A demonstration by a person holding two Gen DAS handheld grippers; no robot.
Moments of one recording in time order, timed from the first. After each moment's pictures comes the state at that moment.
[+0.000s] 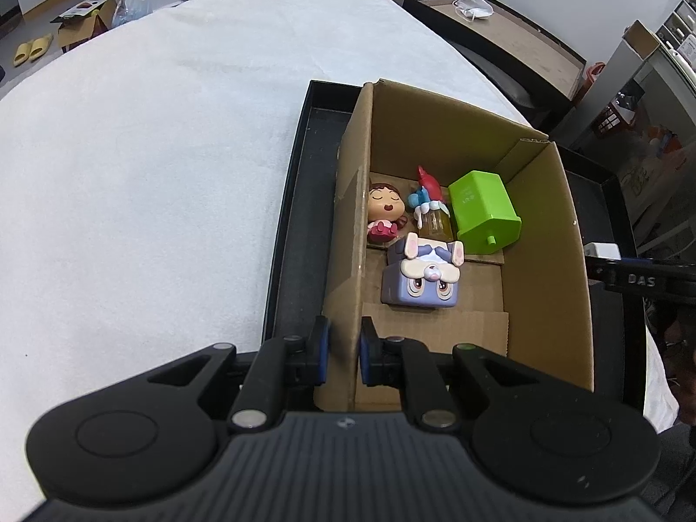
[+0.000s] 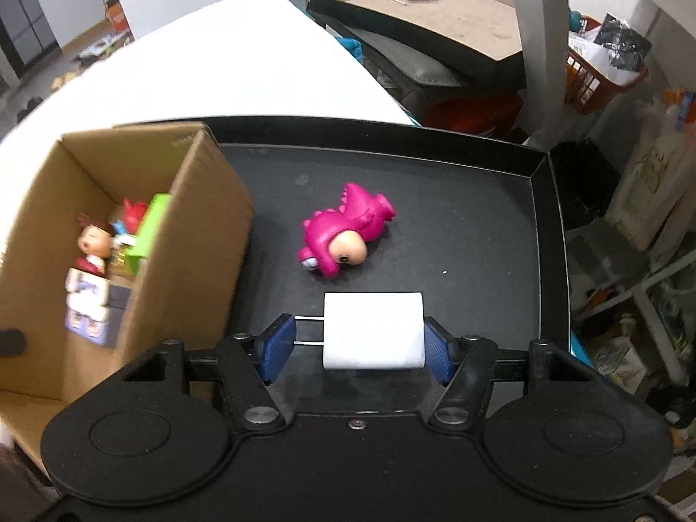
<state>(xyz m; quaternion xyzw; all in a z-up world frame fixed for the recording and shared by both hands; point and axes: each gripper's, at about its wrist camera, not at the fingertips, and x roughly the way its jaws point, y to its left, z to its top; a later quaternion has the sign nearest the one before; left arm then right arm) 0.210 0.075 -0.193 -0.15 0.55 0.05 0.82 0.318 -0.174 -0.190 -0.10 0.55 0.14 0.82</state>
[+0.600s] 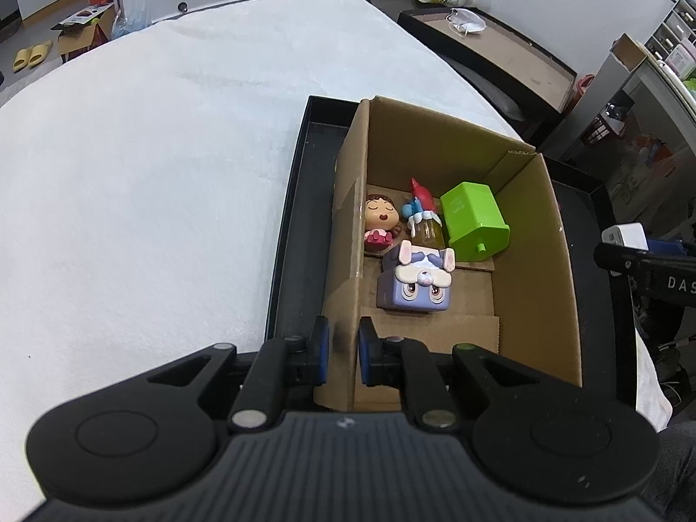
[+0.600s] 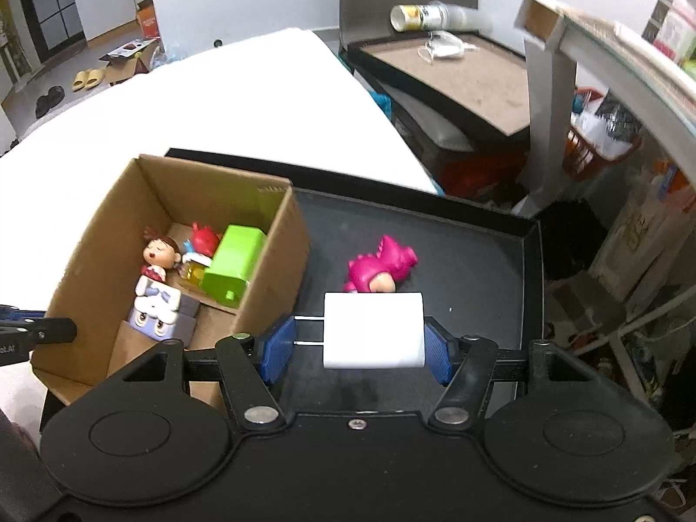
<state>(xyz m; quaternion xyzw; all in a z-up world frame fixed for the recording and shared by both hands) 0.198 0.079 -0.181 -0.16 0.53 0.05 0.83 0.292 -0.145 -0.135 -0.15 0.50 0.16 0.84</state>
